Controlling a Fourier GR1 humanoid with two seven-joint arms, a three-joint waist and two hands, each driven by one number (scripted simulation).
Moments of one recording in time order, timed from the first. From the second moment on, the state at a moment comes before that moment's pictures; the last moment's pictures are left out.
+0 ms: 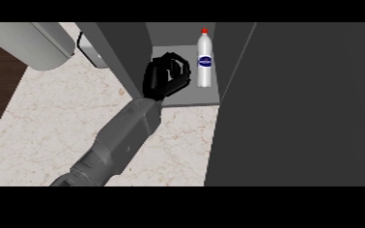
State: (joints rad) left arm -0.89 0.00 -0.49 -0.39 0.92 0.19 -0.84; right arm 0.24 -0.38 -0.57 -2.31 -0.76 0.44 0.29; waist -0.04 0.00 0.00
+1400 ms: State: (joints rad) left arm -0.13 0.42 -0.62 -1.28 0.83 0.03 -0.73; right arm 0.27 -0.38 -0.26 -2.36 -0.79 0.45 0.37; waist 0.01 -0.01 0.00
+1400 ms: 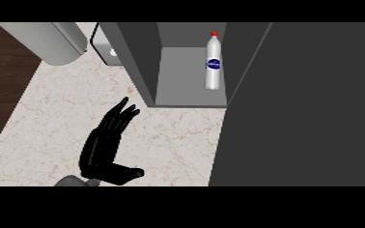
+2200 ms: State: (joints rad) left arm 0.16 0.75 -0.49 -1.54 0.82 0.00 -0.81; right arm 0.05 -0.32 0.23 -2.35 -0.75 0.24 0.46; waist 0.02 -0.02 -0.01
